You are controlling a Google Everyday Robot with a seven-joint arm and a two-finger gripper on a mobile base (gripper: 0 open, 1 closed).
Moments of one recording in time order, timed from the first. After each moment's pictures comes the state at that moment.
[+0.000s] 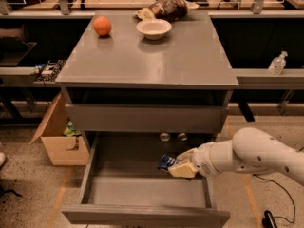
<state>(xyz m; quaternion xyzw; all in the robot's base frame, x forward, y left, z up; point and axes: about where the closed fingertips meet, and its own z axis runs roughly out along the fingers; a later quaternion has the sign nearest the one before) 0.486 -0.097 0.621 -0.41 0.83 0.25 0.29</state>
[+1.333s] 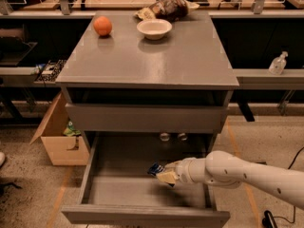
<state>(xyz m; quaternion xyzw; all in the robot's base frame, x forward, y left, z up) 0.539 -0.067 0.476 -0.34 0.85 0.26 0.31</state>
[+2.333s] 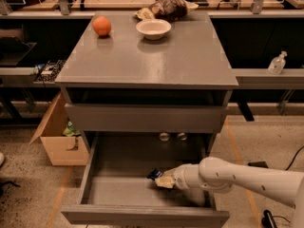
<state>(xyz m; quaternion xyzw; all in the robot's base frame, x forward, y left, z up) 0.543 -0.061 0.412 -0.30 0.87 0.27 0.28</state>
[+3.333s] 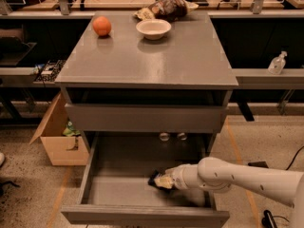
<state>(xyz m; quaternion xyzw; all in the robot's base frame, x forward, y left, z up) 0.542 -0.056 0.411 -0.30 0.87 0.27 0.28</state>
